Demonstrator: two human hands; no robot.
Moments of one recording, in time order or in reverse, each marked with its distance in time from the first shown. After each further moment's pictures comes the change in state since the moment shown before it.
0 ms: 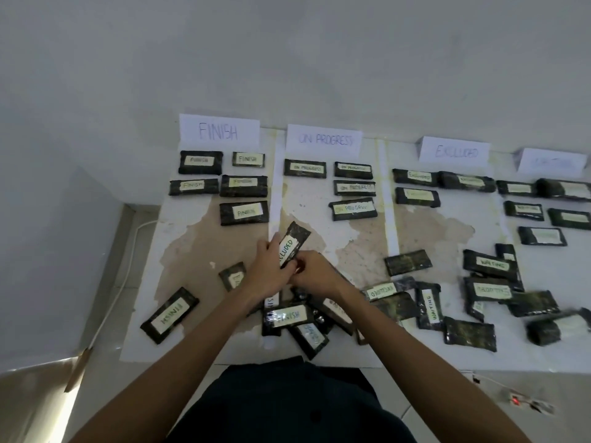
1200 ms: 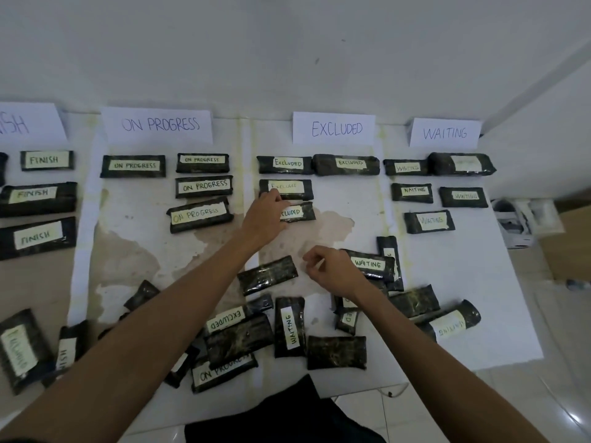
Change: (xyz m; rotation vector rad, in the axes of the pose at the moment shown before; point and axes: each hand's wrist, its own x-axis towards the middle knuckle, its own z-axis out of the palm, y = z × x) left_hand 0.202 0.197 0.231 0.429 -0.027 0.452; right_hand -0.049 0.241 -0.267 -0.216 0.187 0.077
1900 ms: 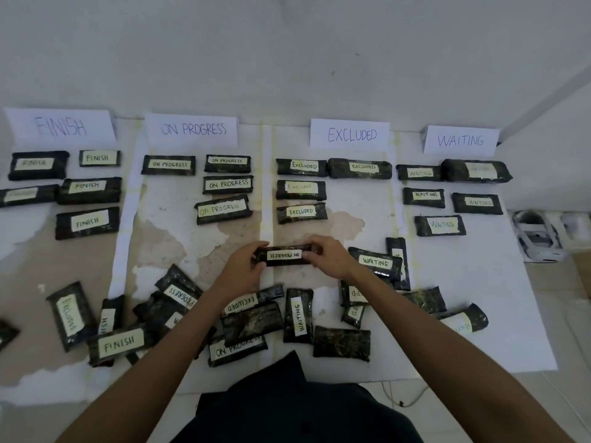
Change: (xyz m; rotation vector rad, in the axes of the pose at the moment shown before) left_hand -0.136 -0.002 -0.015 -0.465 -0.022 -0.366; right_hand 0.021 -0.016 0.003 0.118 -0.093 -0.093
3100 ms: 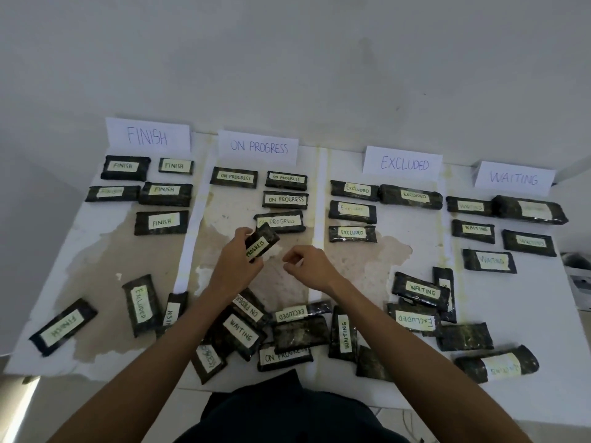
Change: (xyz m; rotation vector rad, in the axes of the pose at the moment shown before) left_hand -0.029 -0.029 -0.109 0.004 0.314 -0.065; right_hand 0.030 -0.121 0.083 -0.042 -0.035 -0.063
